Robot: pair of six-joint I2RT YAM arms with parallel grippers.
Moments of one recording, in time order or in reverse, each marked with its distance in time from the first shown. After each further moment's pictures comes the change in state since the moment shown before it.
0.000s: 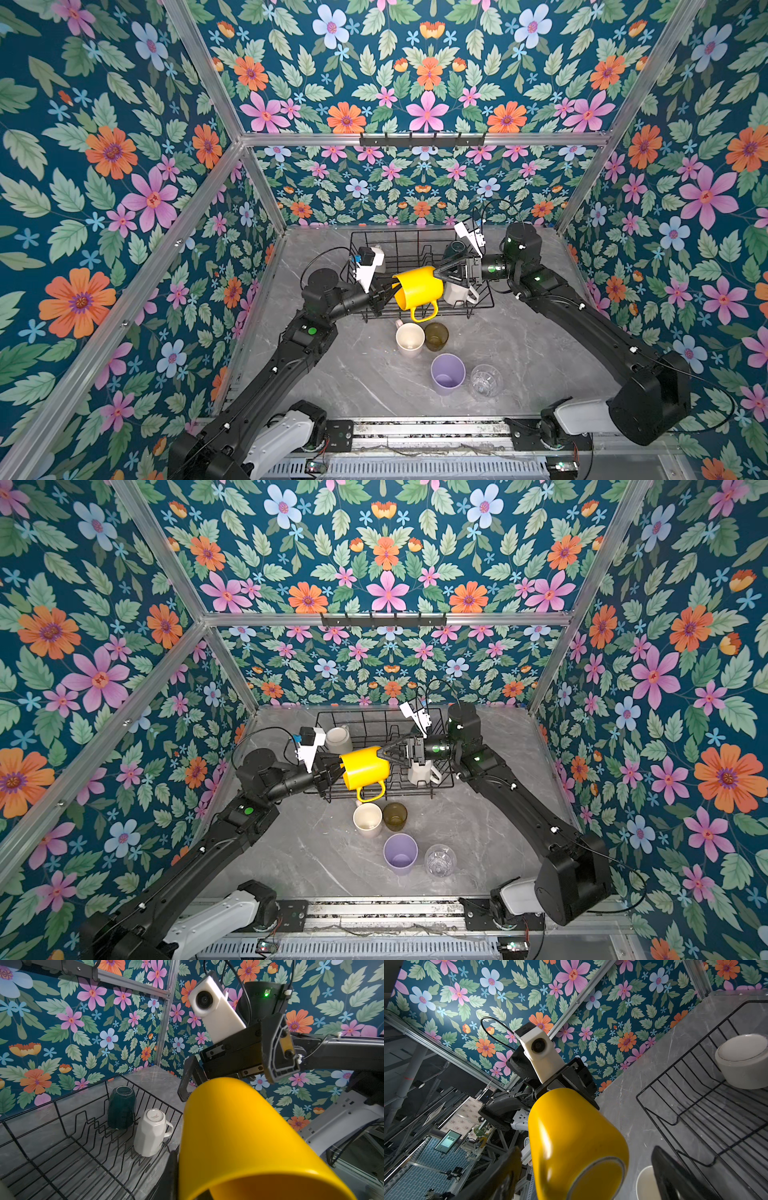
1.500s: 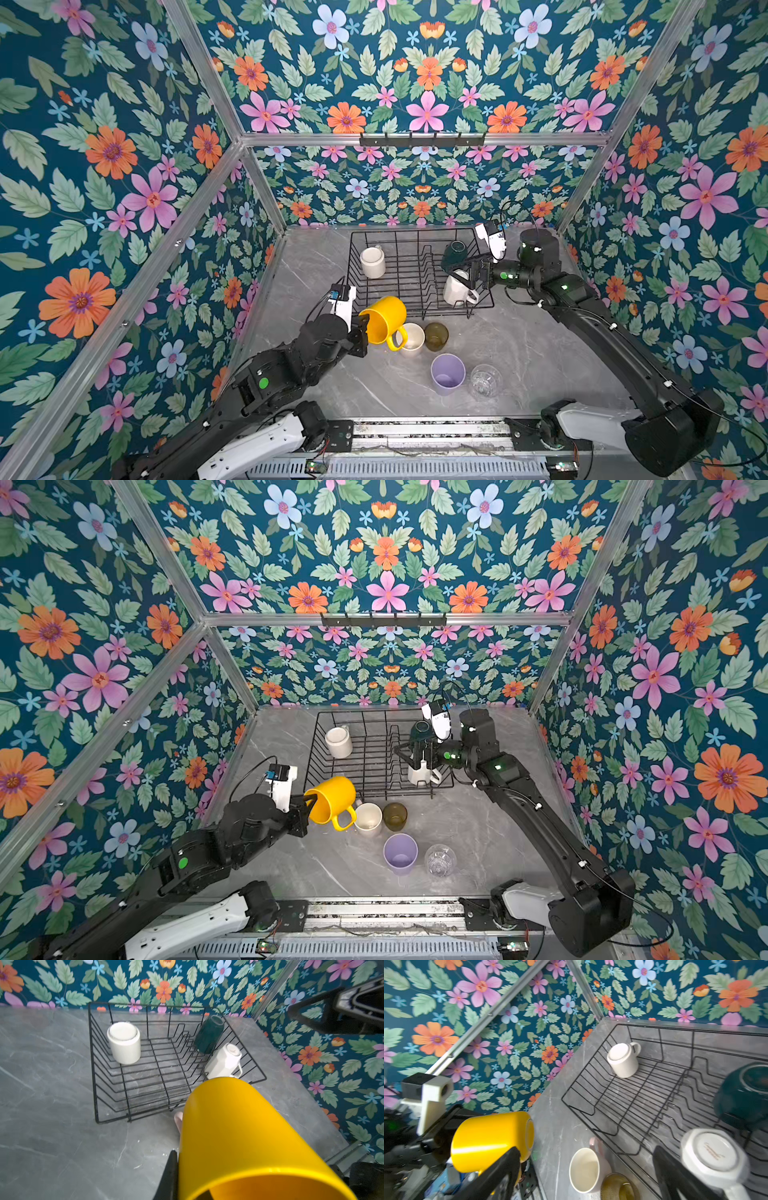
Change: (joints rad) left arm -0.527 -0.324 0.150 -0.937 -1.076 -0.235; right arm -0.031 -0.158 0.014 -0.375 0.432 -0.257
